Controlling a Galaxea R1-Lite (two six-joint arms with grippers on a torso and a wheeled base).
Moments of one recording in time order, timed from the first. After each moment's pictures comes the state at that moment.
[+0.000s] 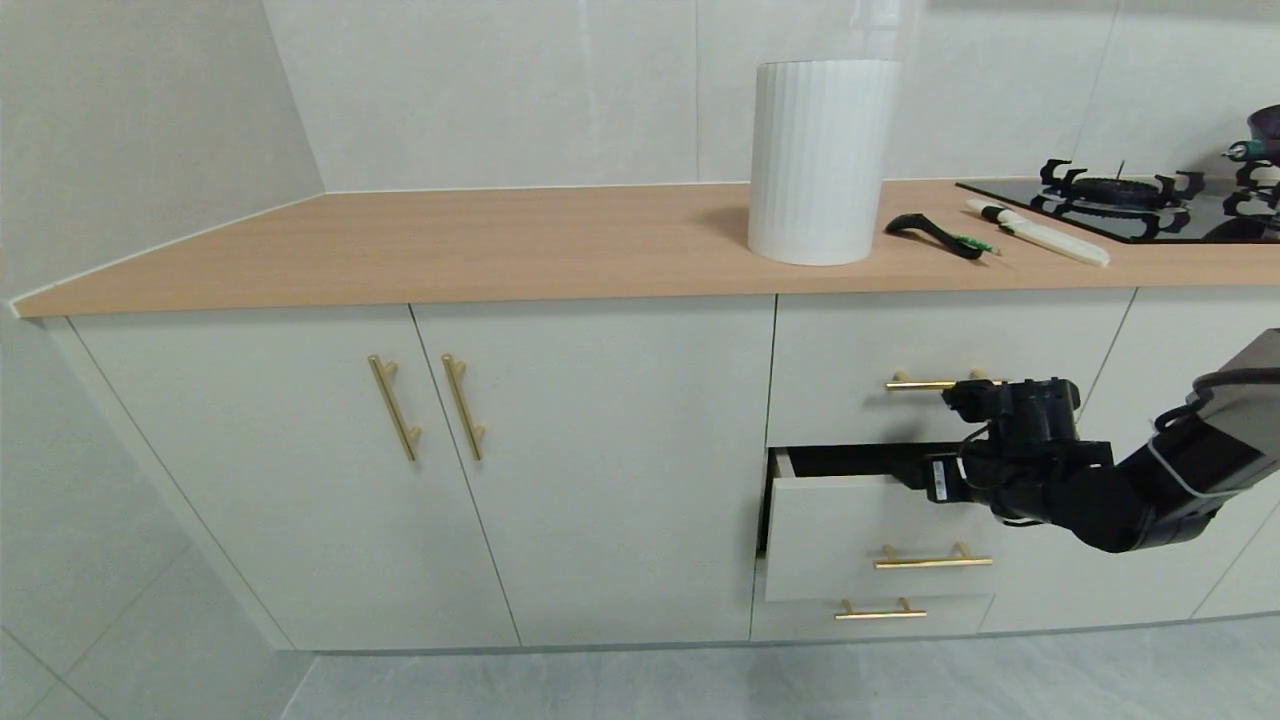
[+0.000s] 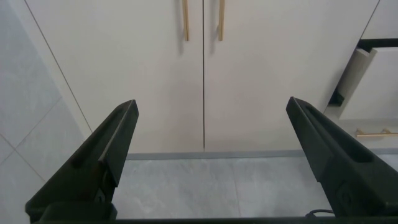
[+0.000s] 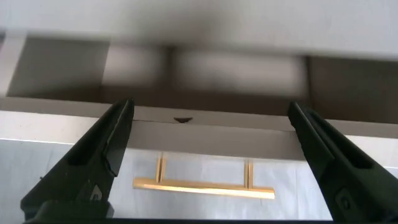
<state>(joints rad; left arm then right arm) 0.00 0.00 0.00 0.00 0.00 0.00 0.13 2.17 -0.94 -0.62 -0.07 0.01</state>
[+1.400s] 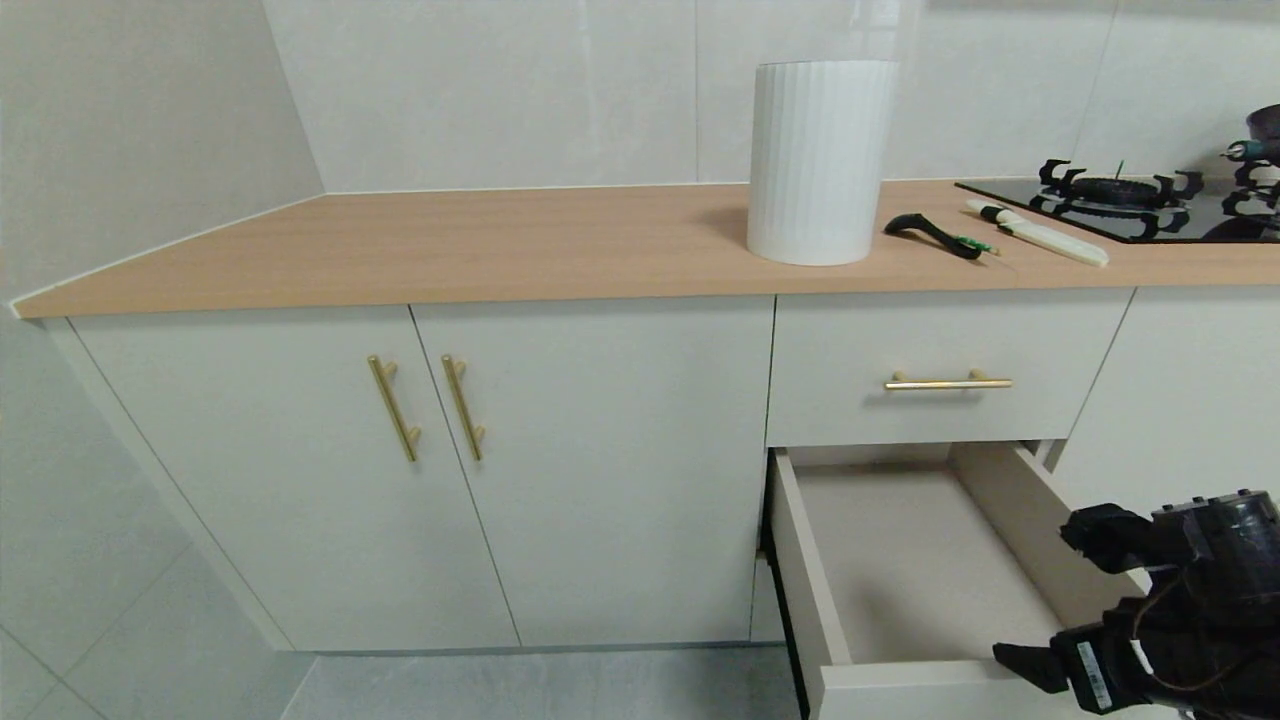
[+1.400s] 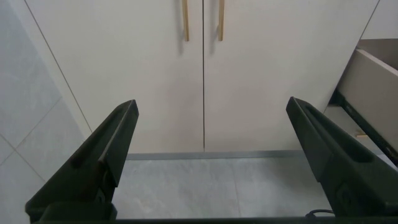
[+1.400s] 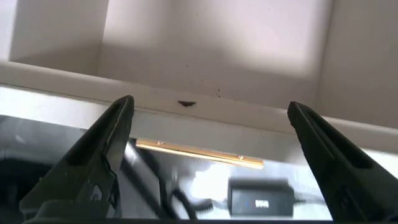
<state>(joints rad) 0.00 0.00 0.00 0.00 0.00 0.00 0.23 1.57 -0.33 -0.37 -0.06 0.01</state>
